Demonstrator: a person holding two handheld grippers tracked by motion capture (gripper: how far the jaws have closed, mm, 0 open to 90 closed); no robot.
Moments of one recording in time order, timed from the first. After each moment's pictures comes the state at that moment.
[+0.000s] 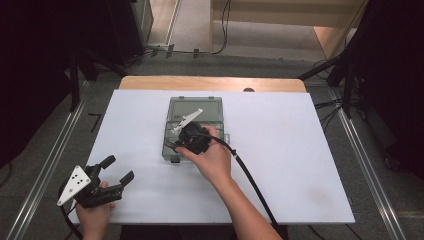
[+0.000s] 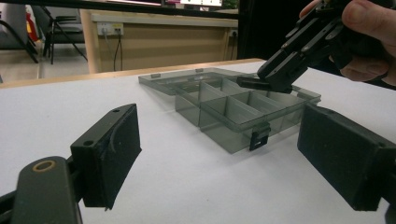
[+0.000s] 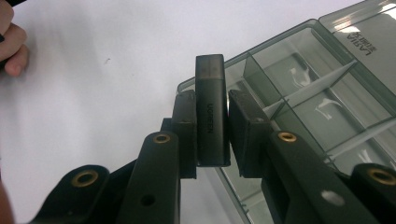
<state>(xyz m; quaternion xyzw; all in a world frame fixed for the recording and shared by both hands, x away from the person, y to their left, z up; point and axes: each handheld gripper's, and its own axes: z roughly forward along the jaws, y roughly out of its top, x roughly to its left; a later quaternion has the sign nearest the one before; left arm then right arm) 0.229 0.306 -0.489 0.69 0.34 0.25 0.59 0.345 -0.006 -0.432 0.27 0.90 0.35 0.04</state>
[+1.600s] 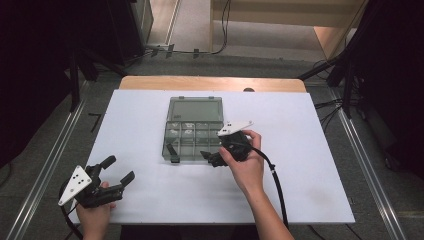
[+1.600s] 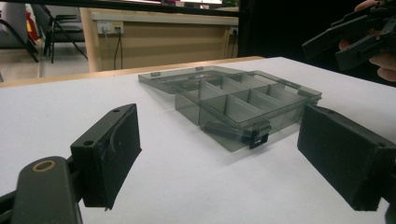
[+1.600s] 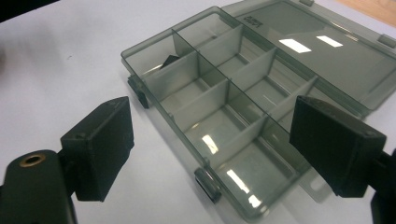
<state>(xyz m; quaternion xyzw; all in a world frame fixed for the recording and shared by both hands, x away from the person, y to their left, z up) 0.229 0.305 -0.489 0.69 0.34 0.25 0.59 0.310 -0.107 -0.440 0.34 0.84 0.42 0.12</state>
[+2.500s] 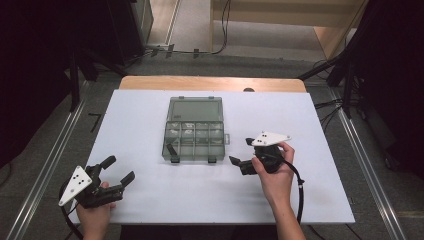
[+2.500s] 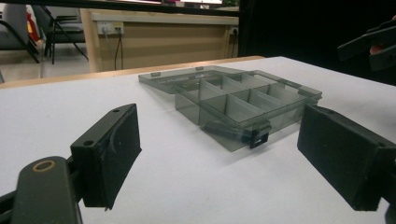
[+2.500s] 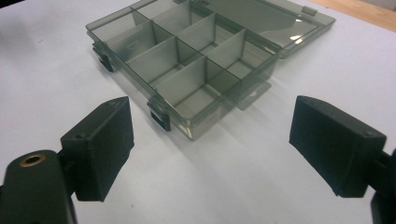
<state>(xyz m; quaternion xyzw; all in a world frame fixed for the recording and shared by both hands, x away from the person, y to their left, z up) 0.228 0.304 -0.489 0.69 0.34 0.25 0.59 0.276 -0.183 -0.456 0.37 0.80 0.44 0.15</state>
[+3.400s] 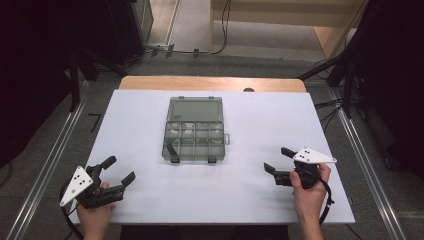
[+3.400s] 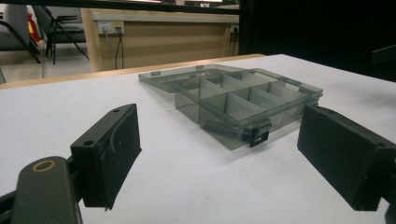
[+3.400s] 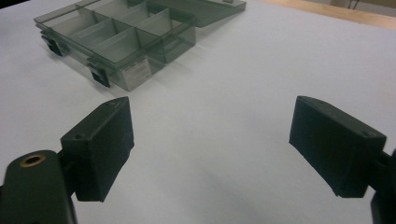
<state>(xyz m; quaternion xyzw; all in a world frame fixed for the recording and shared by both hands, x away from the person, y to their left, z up) 0.227 0.303 -0.489 0.69 0.34 0.25 0.58 0.234 -0.272 -0.486 0.43 0.75 0.47 0.20</state>
